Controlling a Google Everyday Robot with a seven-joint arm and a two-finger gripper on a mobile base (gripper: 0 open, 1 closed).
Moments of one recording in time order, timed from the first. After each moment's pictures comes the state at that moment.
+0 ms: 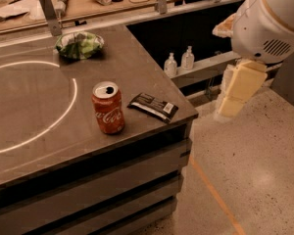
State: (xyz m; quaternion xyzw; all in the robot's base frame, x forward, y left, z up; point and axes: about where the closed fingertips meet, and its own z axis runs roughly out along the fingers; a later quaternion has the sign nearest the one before) arm 0.456 -0.133 0.993 -0.65 0.72 -0.02 0.23
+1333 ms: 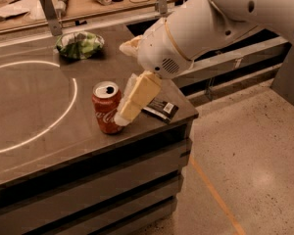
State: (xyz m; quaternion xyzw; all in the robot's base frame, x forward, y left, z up) arm 0.474 0.051 0.959 -0.67 0.62 0.22 0.34
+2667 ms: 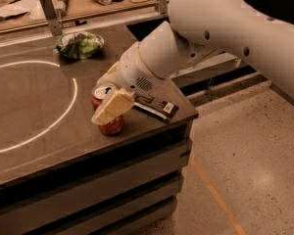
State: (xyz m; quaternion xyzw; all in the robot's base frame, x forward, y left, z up) arm 0.477 0.092 0.912 -0.67 0.62 0.25 0.32
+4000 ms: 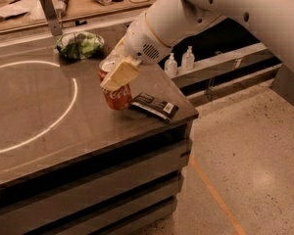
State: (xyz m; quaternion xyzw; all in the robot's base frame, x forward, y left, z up) arm 0.529 0.076 0.947 -0.66 0.64 0.22 0.32
